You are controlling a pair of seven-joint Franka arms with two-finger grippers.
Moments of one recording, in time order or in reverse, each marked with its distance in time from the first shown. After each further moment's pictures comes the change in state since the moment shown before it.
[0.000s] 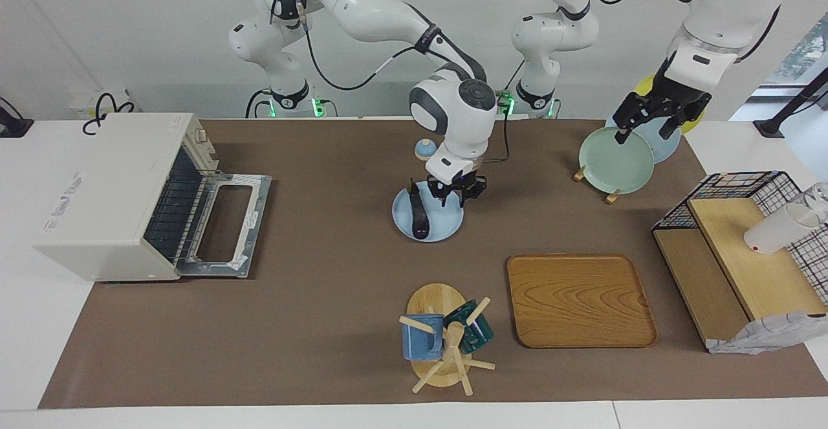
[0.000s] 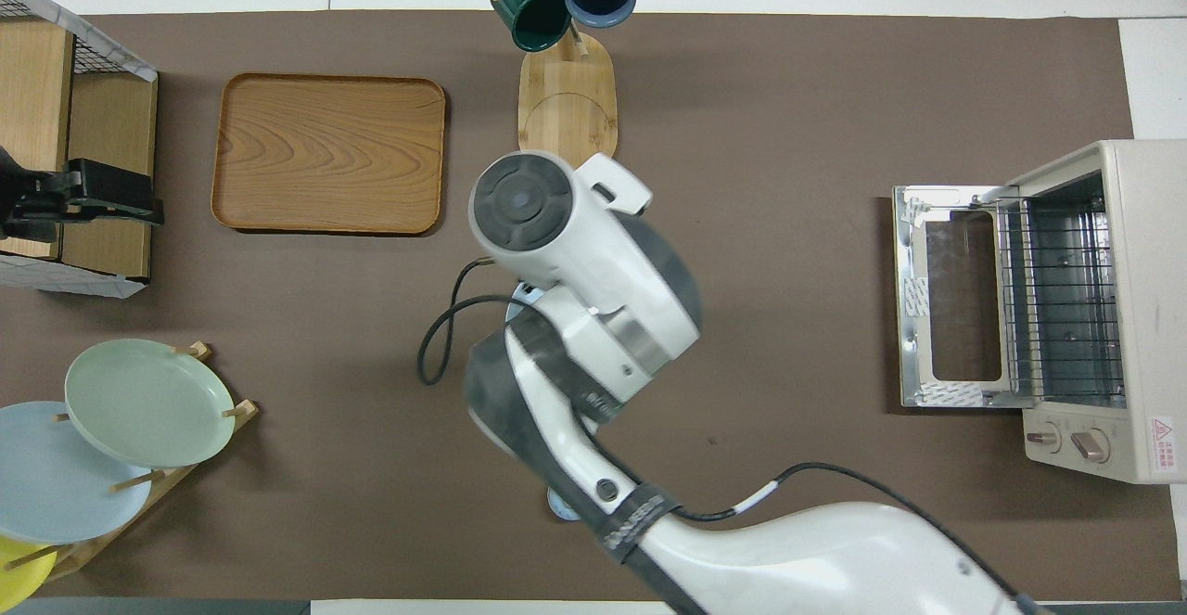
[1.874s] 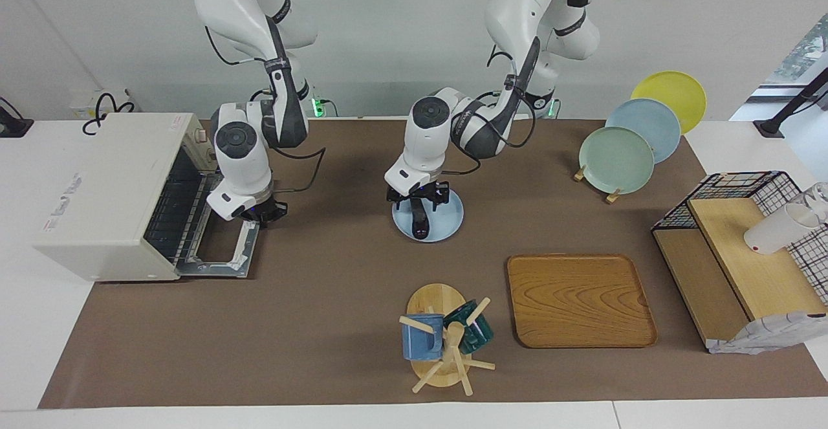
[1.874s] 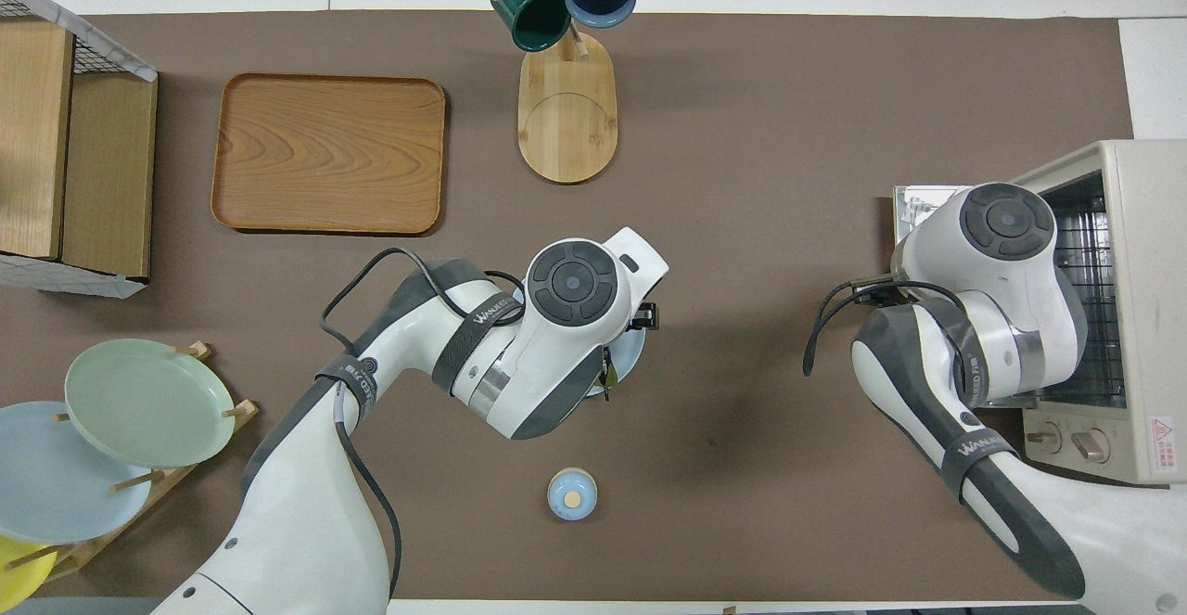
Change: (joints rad) left arm -0.668 0.438 -0.014 -0.233 0.010 0.659 -0.488; right arm -0.525 -0.301 0.008 -0.782 -0.161 0.459 -0.444
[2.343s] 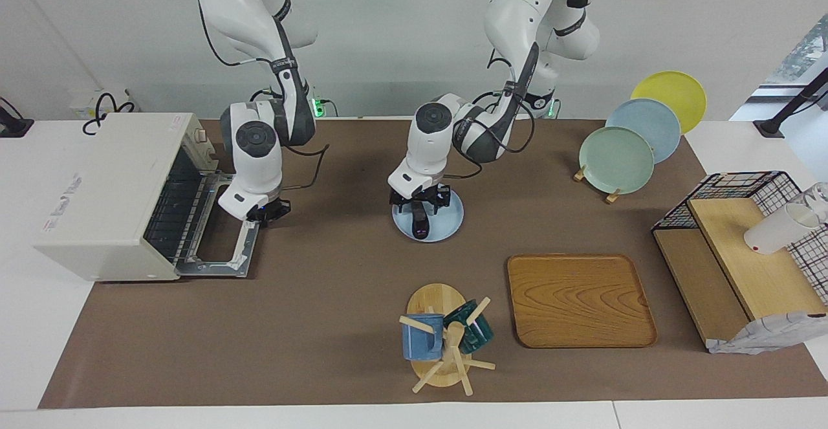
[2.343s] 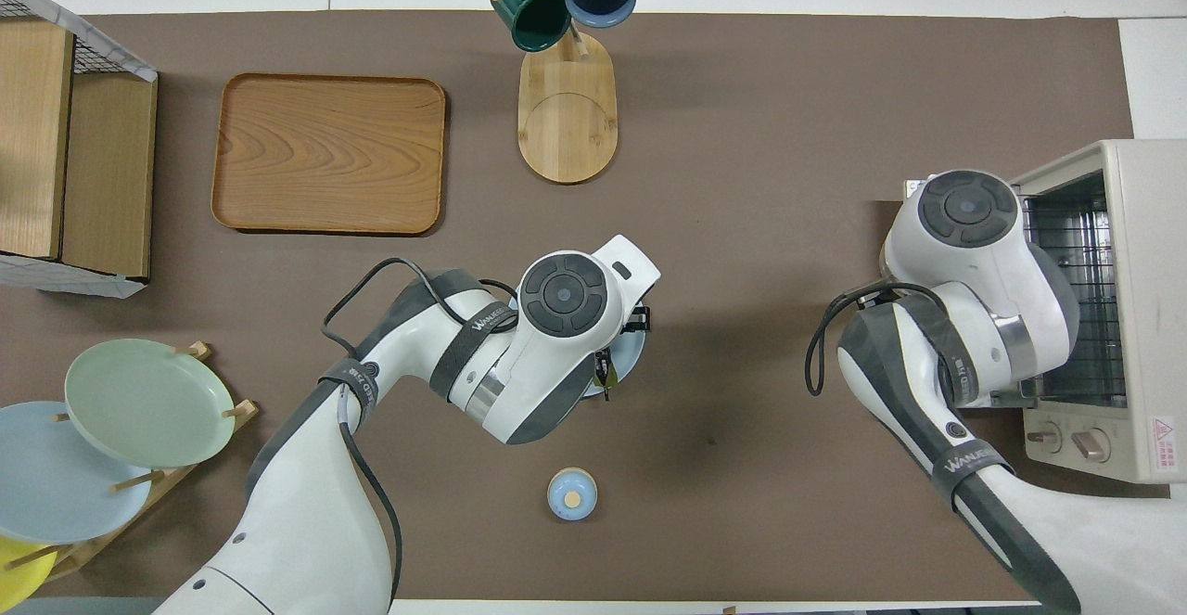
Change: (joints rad) left arm 0.000 0.001 0.007 -0.036 0.001 0.055 0.000; right arm 0.007 -0.029 0.036 0.123 -0.094 -0.242 -0.136
